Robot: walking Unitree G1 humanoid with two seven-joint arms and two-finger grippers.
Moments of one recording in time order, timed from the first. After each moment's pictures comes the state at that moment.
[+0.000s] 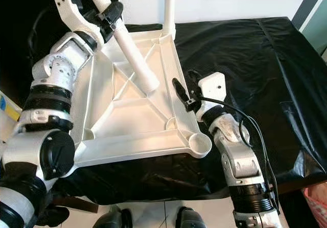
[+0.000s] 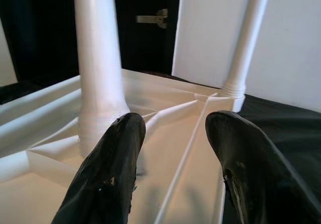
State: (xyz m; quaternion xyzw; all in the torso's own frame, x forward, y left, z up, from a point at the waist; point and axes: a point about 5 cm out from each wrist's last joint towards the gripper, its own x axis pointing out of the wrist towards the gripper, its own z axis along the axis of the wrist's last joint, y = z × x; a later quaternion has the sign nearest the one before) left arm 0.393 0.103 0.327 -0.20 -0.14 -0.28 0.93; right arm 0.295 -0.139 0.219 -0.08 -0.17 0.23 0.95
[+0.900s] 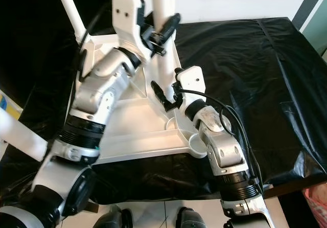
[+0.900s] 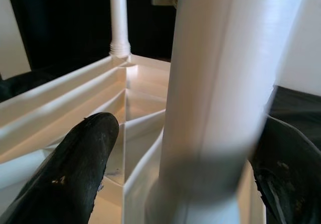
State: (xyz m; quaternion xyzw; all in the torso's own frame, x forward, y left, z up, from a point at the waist) left arm 0.326 0.006 0.318 -0.04 -0.23 -0.40 0.88; right arm 0.313 -0.109 0.217 -0.08 -0.13 0.24 0.96
